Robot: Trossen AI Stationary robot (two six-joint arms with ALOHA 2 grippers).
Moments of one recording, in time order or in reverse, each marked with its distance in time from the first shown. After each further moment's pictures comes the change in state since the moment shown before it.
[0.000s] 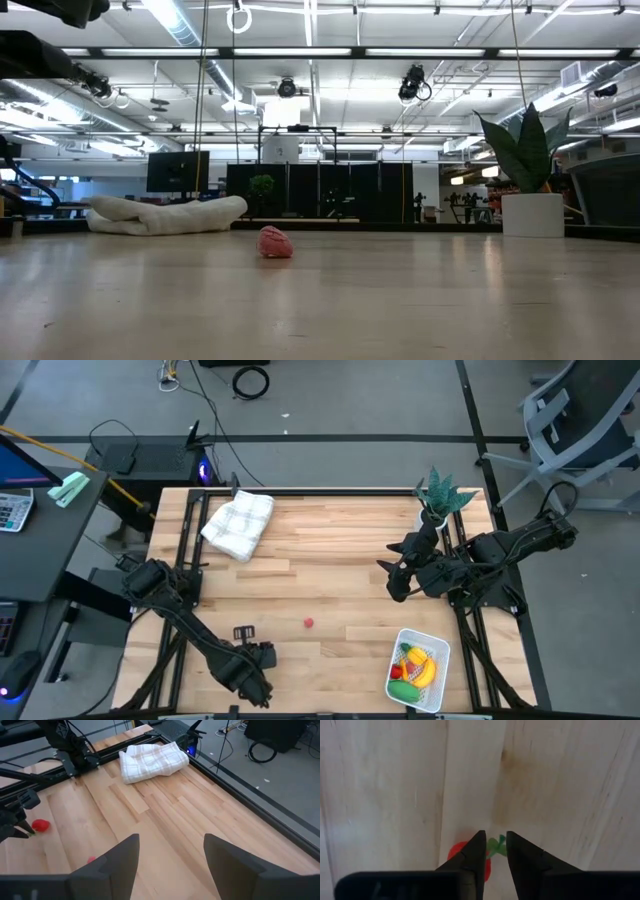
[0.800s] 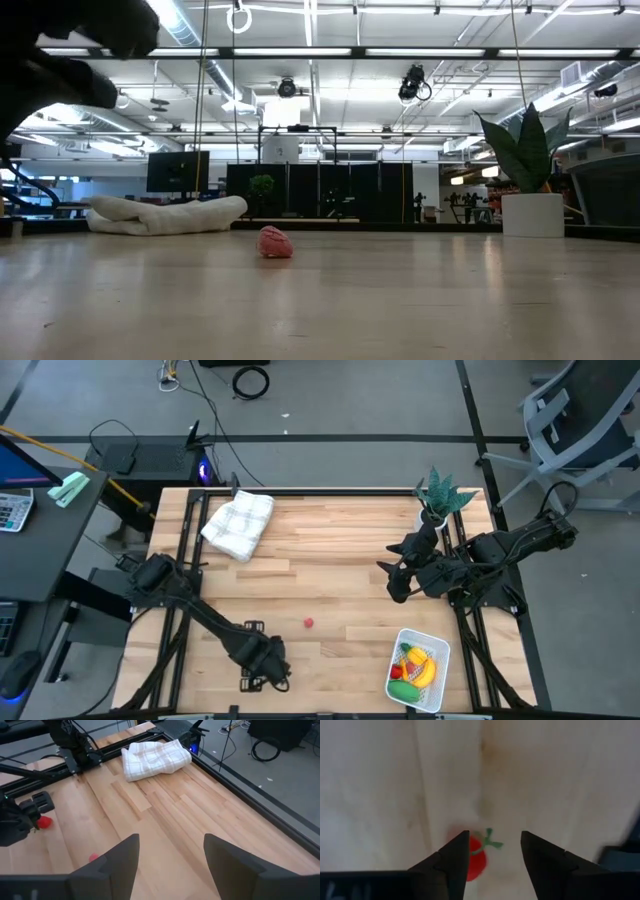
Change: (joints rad) left arm 0.143 0.001 0.017 -0.010 0.269 0.260; right arm 0.000 0.000 0.000 0.000 -0.017 -0.008
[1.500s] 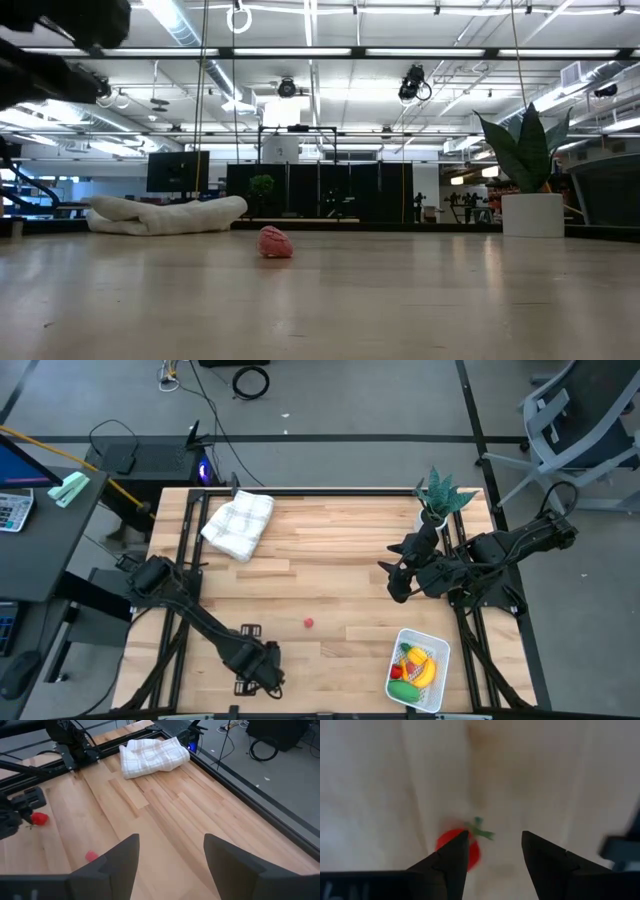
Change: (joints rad) left arm -0.047 0.000 -0.005 -0.003 -0.022 -0.002; right arm 0.000 0.000 0.000 -0.020 -0.001 -0.002
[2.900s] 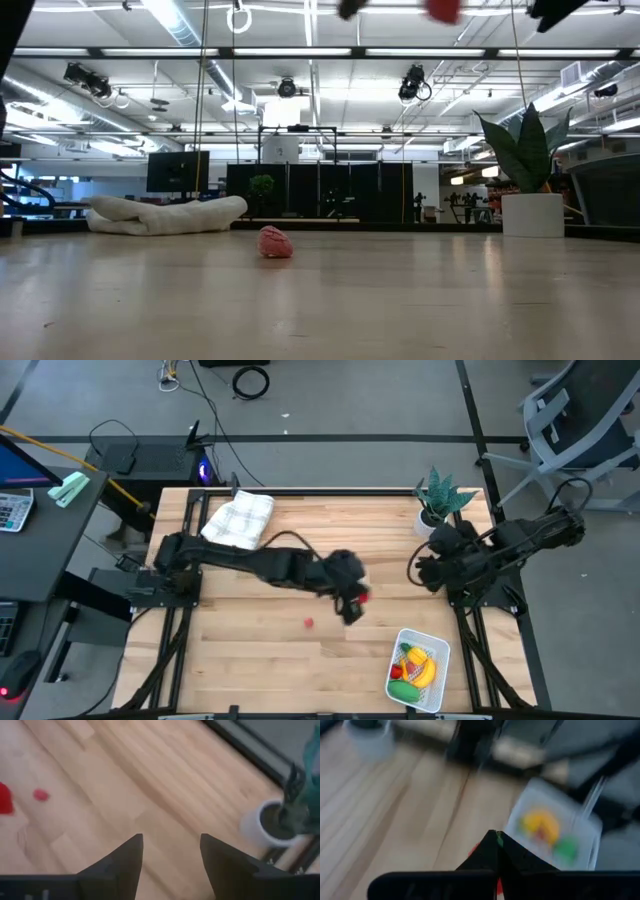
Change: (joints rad) left arm 0.481 0.028 0.508 0.486 -0.253 0.193; right arm 0.004 -0.121 0.000 -0.533 -0.158 0.331
